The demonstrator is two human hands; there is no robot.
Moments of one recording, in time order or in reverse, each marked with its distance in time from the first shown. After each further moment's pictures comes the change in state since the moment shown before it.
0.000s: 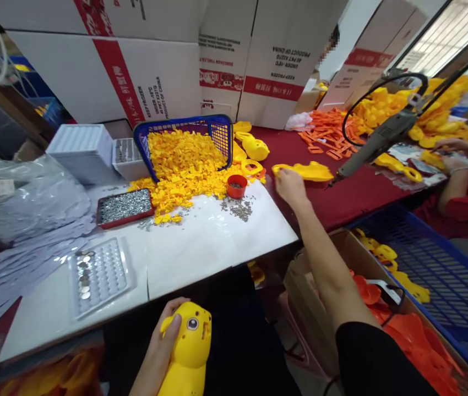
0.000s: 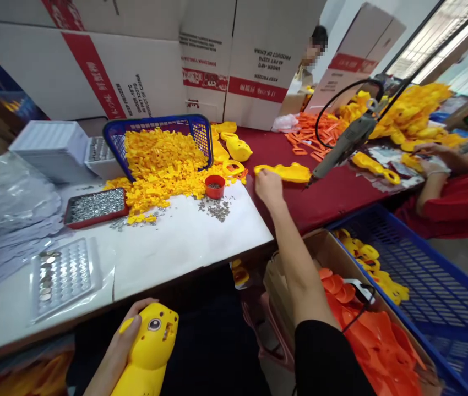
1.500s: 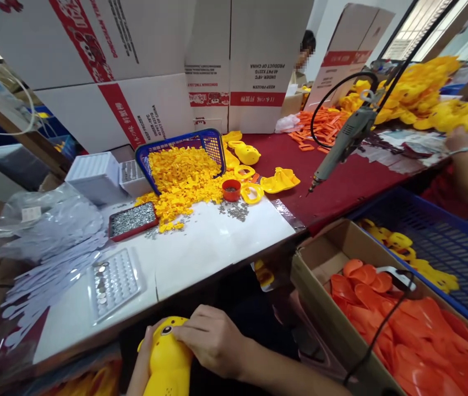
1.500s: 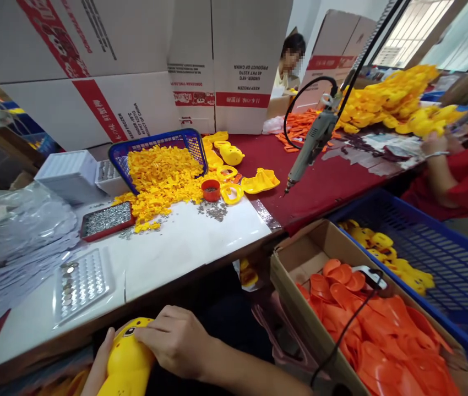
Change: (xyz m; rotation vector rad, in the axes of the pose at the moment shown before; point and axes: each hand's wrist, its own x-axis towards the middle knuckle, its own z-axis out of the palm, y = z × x) left_hand 0.054 -0.049 -0.074 -0.109 0.172 -0.007; right_hand -0.264 -0.209 0.010 0.860 0.100 -0.670
